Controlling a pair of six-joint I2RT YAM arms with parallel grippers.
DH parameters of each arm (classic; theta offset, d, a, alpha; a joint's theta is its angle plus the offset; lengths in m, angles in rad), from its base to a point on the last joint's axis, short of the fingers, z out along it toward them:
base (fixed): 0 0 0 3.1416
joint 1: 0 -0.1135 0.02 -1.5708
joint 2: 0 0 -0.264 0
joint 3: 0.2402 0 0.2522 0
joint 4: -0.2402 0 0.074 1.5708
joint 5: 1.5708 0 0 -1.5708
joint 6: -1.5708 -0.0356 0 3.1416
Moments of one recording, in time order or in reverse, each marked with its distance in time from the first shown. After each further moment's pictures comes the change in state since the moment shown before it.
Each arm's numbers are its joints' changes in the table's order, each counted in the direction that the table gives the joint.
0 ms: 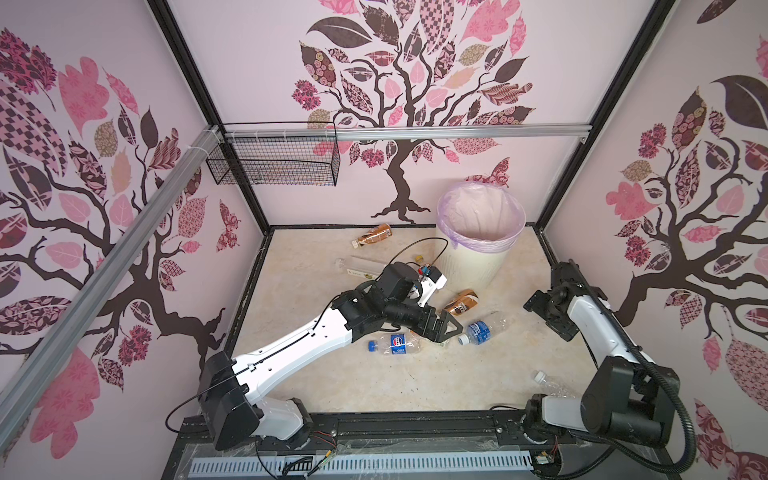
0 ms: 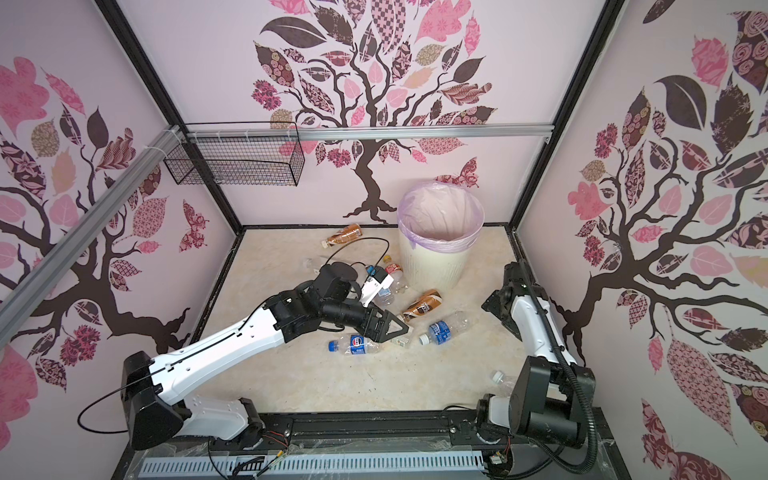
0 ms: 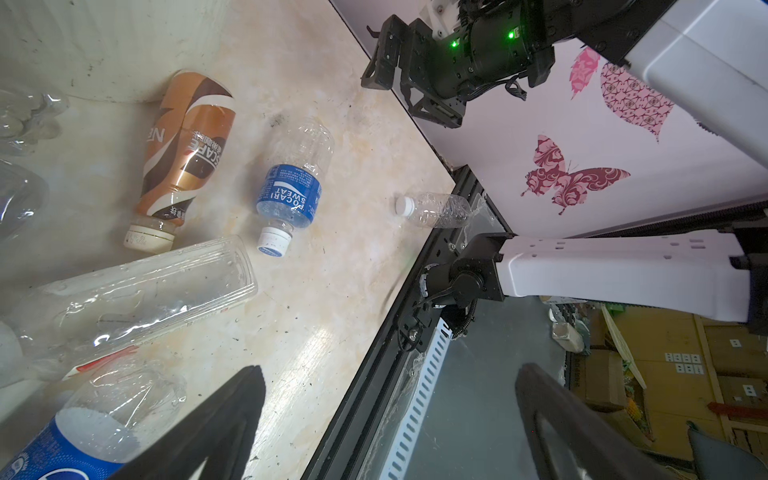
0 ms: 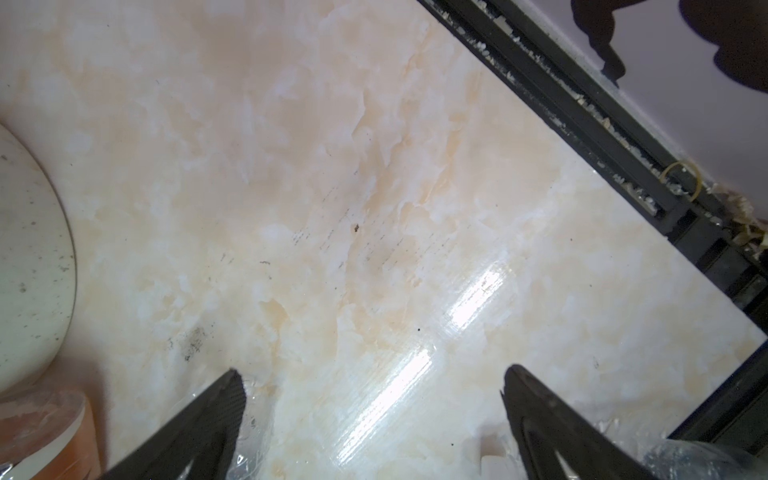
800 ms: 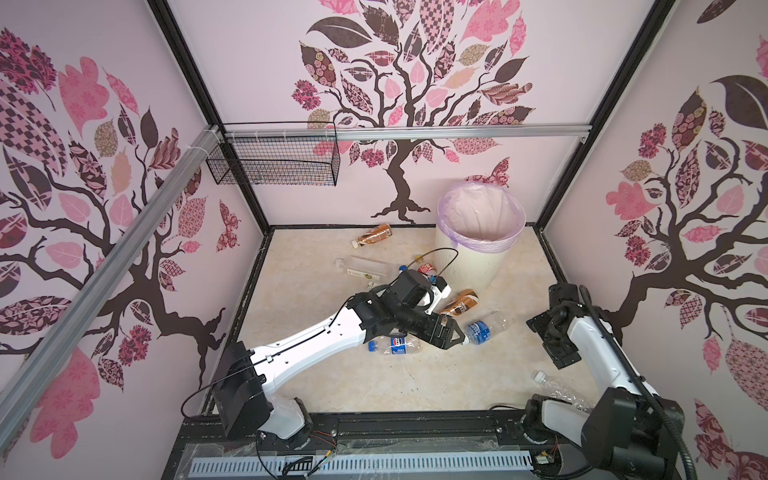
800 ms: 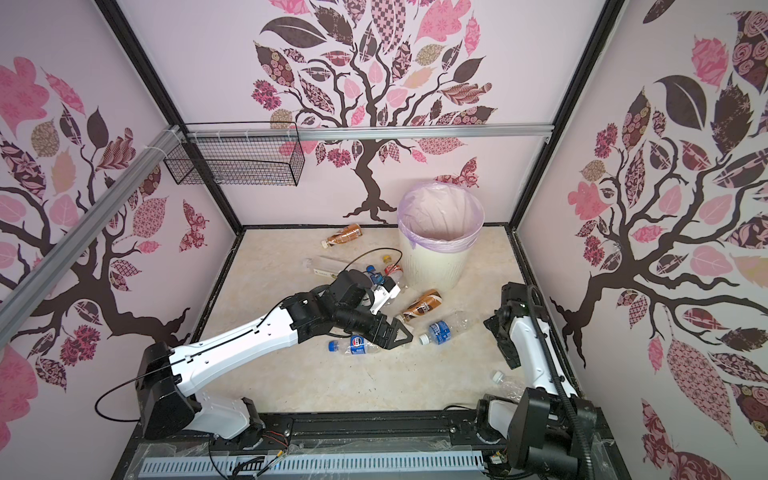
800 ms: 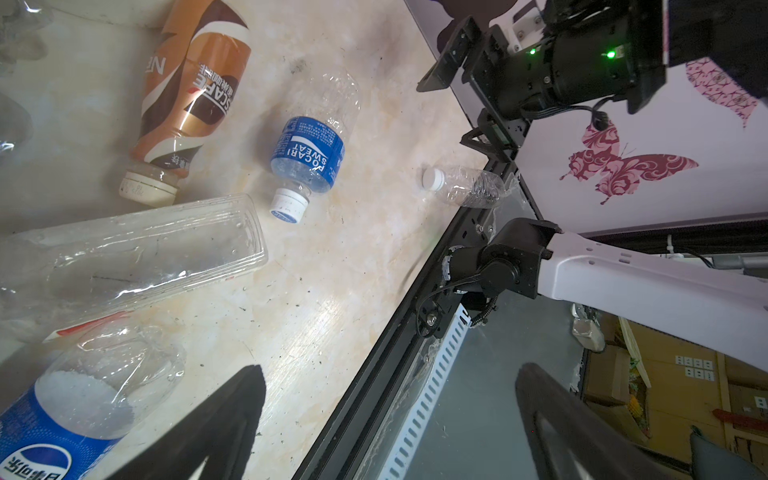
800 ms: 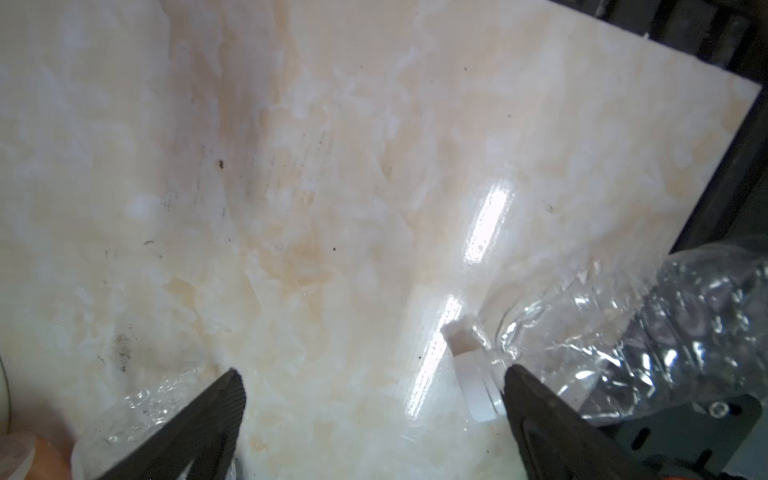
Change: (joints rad) left arm 0.048 -0.075 0.014 -0.068 -0.065 0.029; right arm 0.000 0.199 -0.162 -0.156 0.008 -0.388
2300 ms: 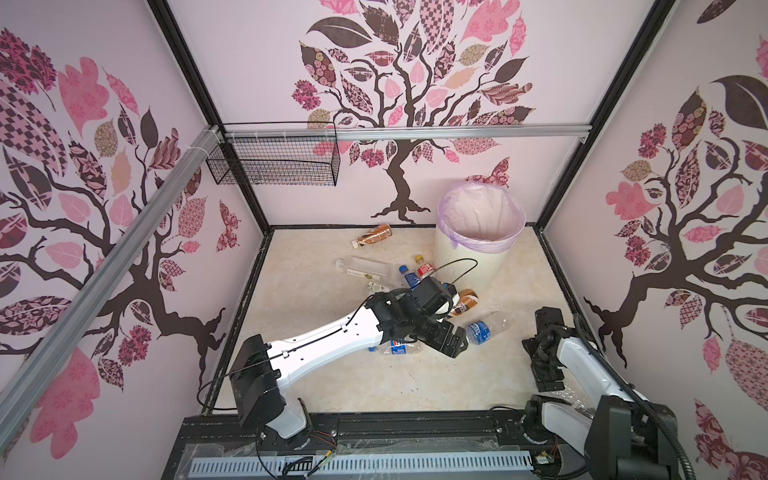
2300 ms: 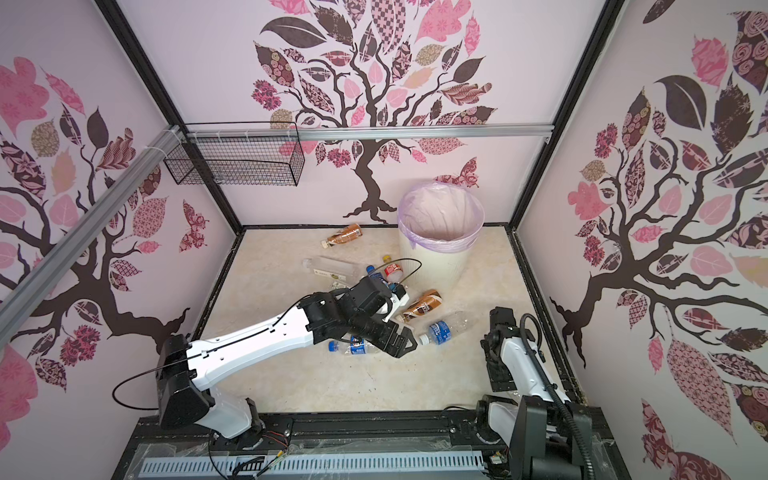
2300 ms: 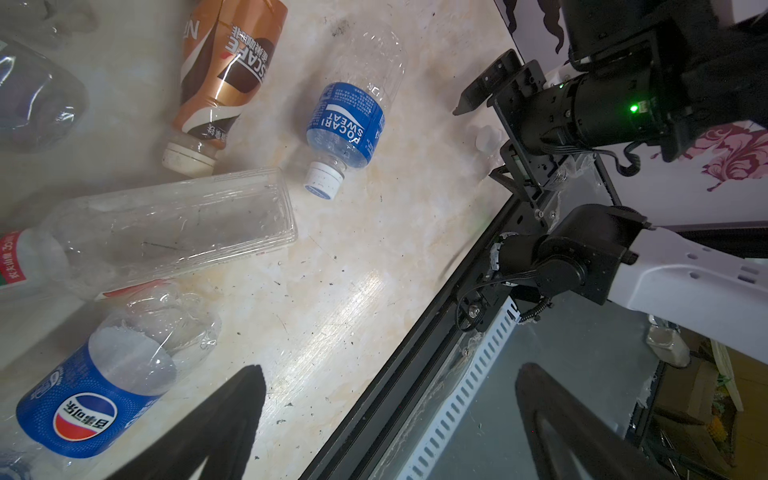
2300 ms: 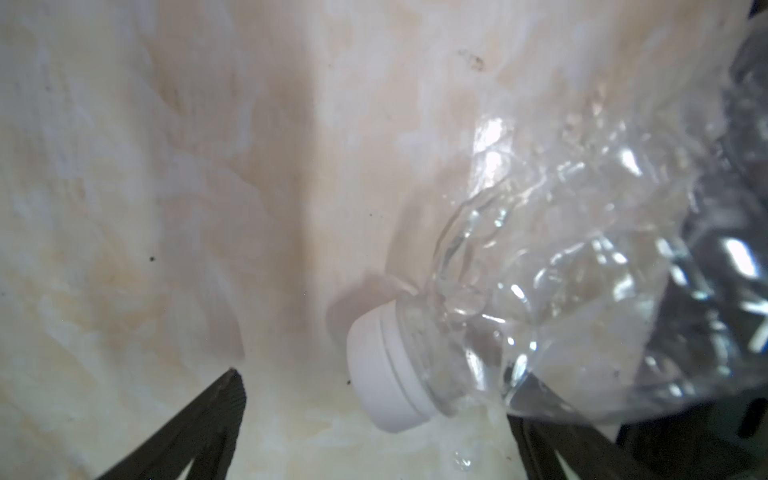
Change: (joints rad) left arm 0.090 -0.096 0.140 -0.168 -0.182 -0.013; right arm -0.060 0.012 -0.264 0.154 0.002 -0.314
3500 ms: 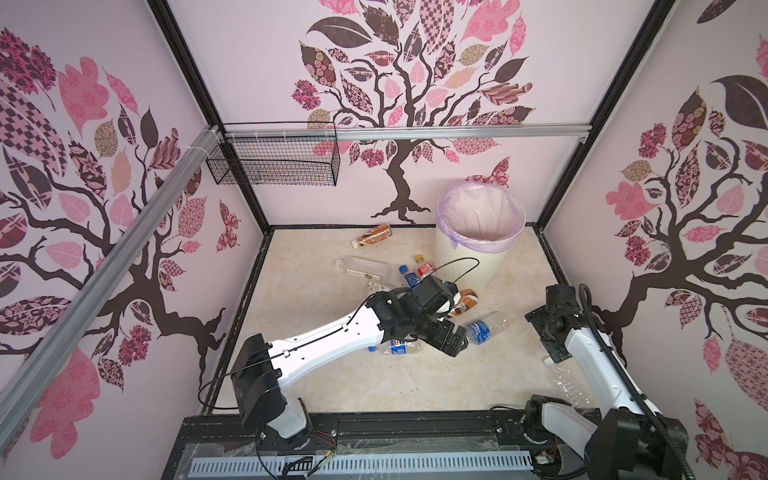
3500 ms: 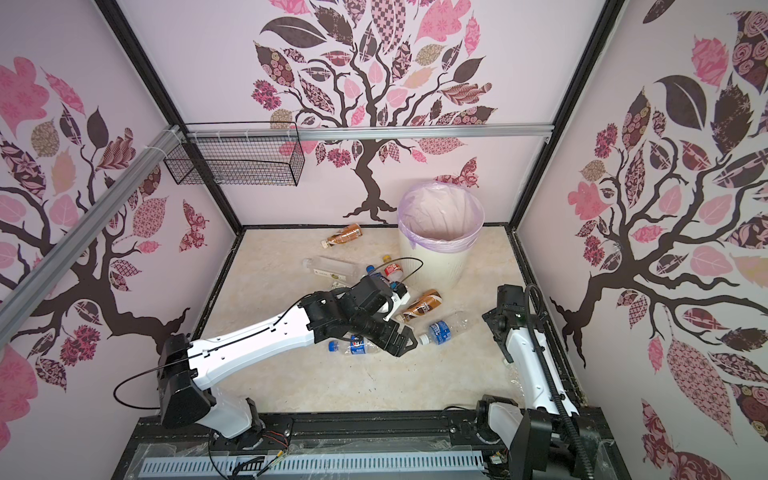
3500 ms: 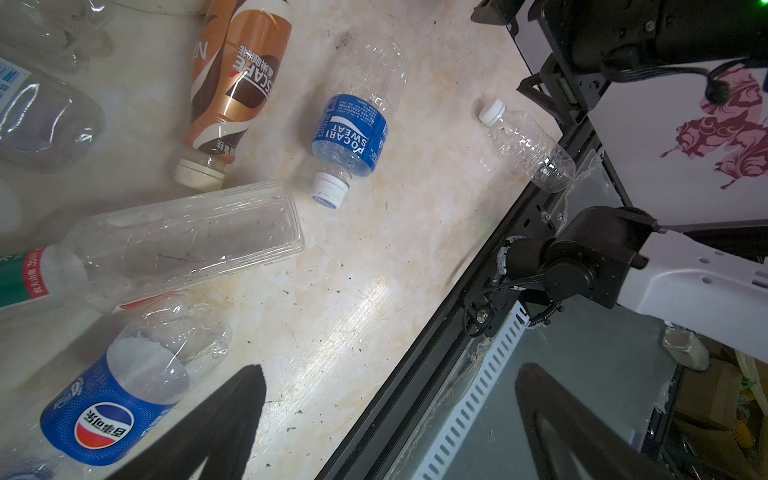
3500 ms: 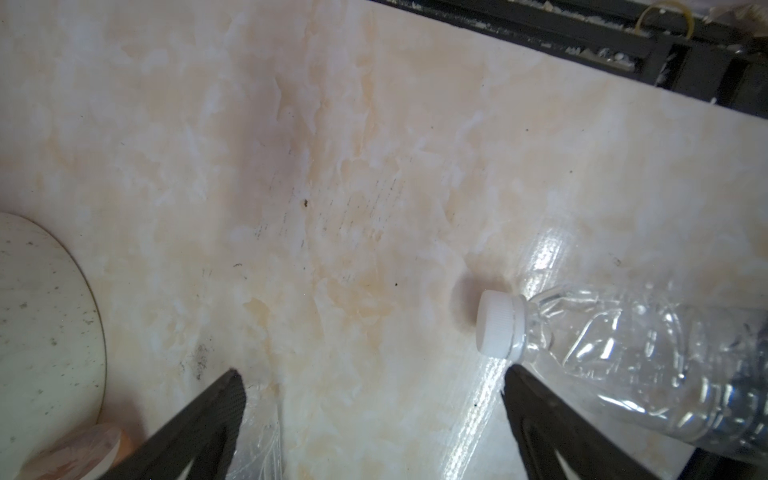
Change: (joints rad) left arm 0.000 0.001 0.005 0.000 -0.018 -0.028; right arm -0.001 0.046 0.188 0.050 0.058 0.340
